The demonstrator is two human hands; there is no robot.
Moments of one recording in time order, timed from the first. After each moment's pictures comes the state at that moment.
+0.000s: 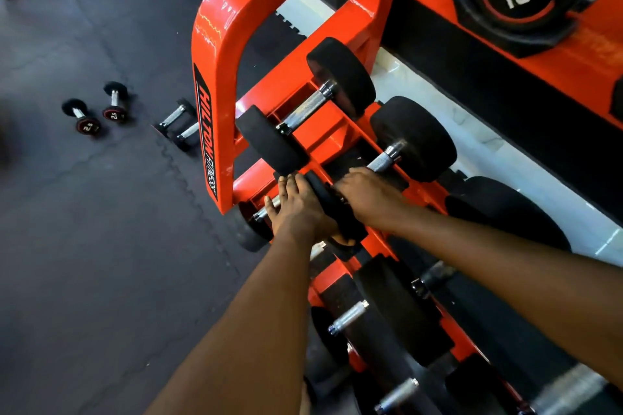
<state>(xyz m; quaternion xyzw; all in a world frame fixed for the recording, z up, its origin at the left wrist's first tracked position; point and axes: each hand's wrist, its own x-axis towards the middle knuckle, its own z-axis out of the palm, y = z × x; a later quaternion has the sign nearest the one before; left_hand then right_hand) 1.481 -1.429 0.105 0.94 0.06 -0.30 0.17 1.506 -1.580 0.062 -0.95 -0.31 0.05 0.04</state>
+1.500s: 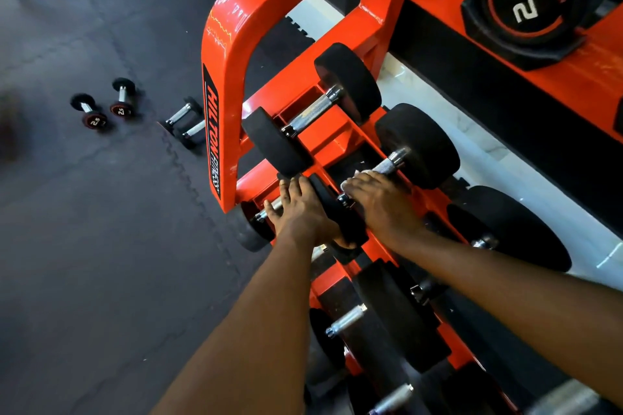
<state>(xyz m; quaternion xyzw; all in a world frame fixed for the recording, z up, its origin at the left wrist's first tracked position) 1.481 -1.429 0.108 0.93 0.07 -0.31 0.19 1.479 -1.595 0.048 -0.96 -0.22 -0.10 0.13</state>
